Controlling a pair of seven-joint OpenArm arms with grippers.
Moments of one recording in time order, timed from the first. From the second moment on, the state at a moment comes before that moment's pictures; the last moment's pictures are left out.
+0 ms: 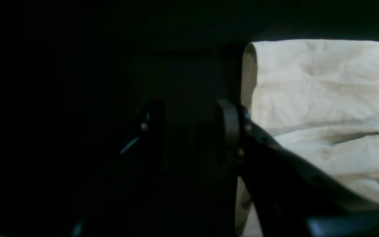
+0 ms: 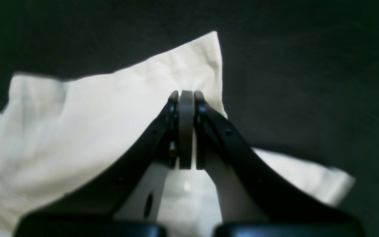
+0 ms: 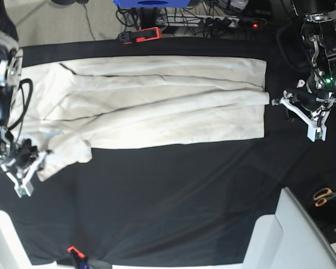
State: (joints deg) left arm 13.1 -19.3 -22.3 90.3 -16.2 -14.5 43.6; right arm 26.6 17.6 13.7 35.6 -9.7 34.2 -22.9
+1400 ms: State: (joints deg) left arm 11.8 -19.5 -22.0 90.2 -16.1 -14.3 43.6; right arm -15.3 6.2 17.8 101.5 -8.9 34.5 -62.4
